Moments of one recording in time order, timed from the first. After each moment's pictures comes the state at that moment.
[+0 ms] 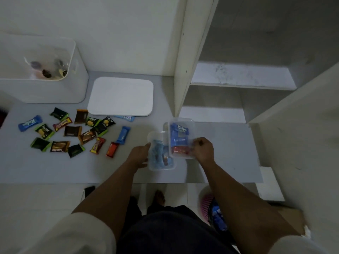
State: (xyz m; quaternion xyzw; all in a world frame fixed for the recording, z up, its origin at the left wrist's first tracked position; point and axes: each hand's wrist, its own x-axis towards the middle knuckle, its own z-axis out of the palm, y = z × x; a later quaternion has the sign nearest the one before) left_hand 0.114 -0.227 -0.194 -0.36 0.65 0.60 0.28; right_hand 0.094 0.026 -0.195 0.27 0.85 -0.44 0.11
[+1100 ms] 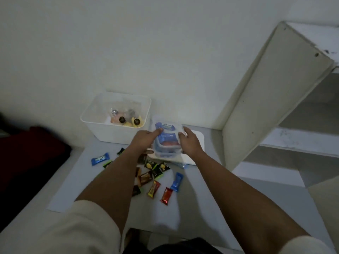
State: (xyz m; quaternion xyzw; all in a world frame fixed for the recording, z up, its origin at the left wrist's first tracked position) left_hand 0.007 -0.466 -0.022 -0.28 0.76 0.58 0.10; right_hand -0.036 -0.282 -0.052 0.02 0.83 -0.54 0.15
